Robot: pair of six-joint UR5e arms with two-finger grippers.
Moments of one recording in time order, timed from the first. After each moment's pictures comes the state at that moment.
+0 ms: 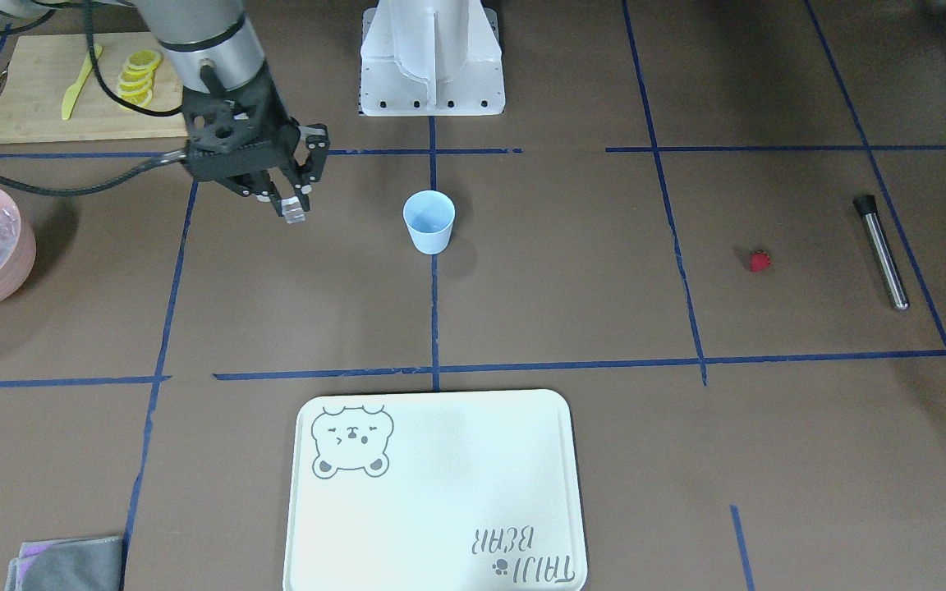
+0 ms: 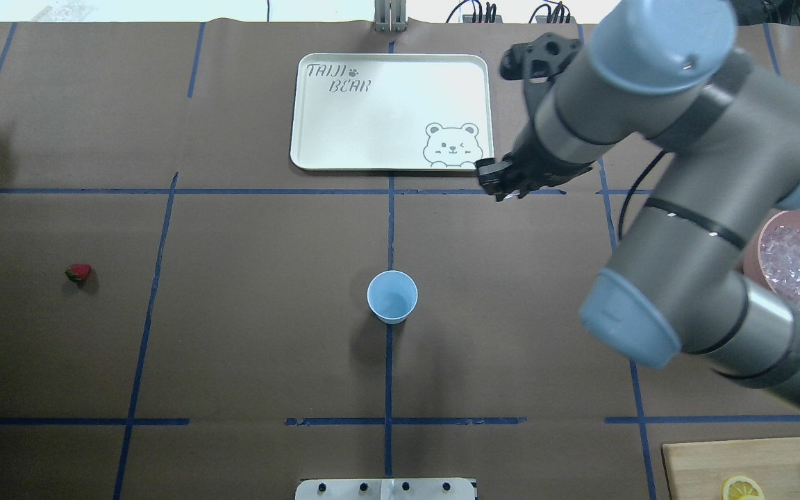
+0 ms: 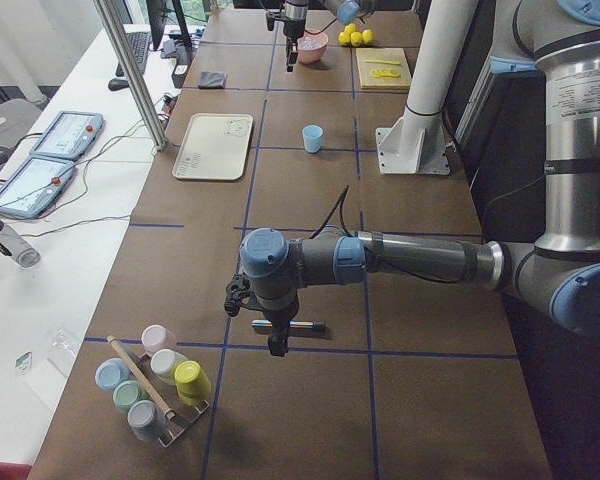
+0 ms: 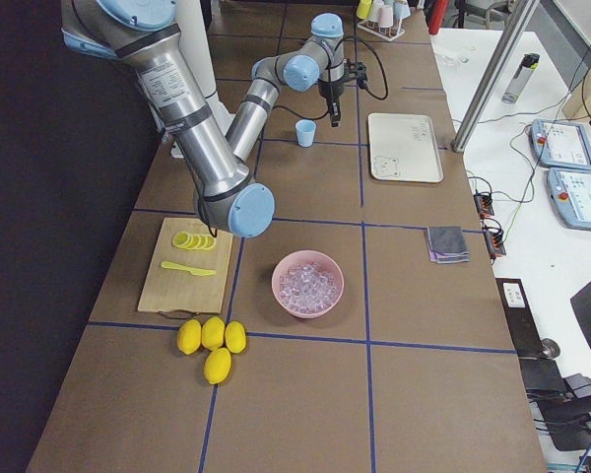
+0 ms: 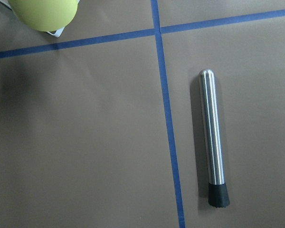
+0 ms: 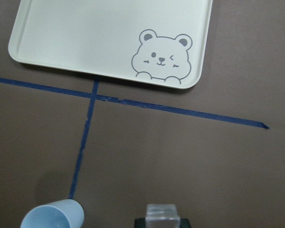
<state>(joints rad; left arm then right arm) -1.55 -1.46 -1.77 -1.40 -2.33 0.19 0.68 -0.92 1.99 -1.82 1.93 0.95</state>
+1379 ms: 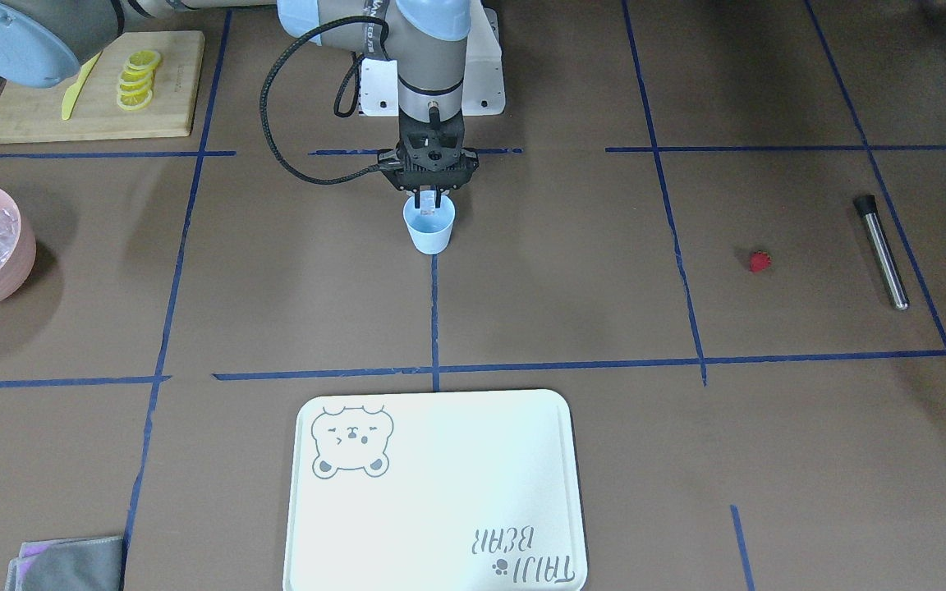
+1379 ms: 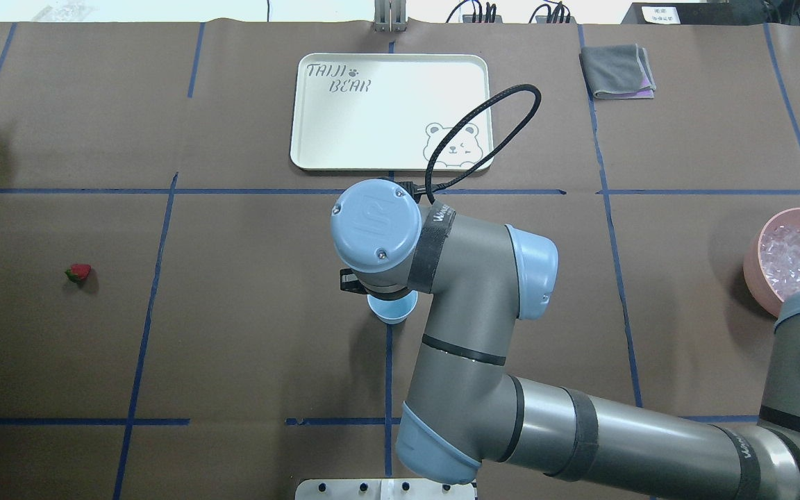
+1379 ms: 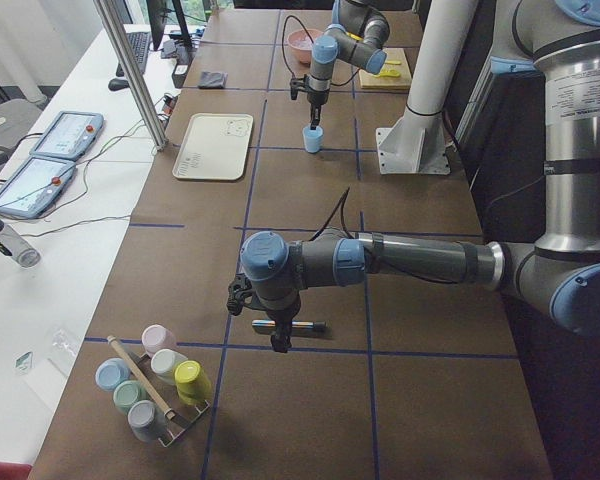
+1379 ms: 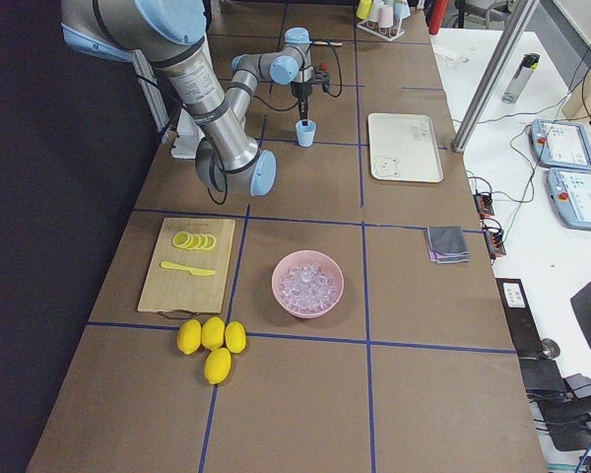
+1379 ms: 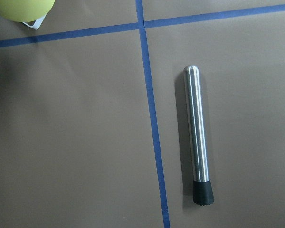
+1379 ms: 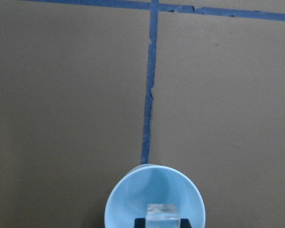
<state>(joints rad) -1.54 -1.45 -1.76 -1.40 -2.38 0.18 0.38 -0.74 1.69 -1.81 1.72 1.24</state>
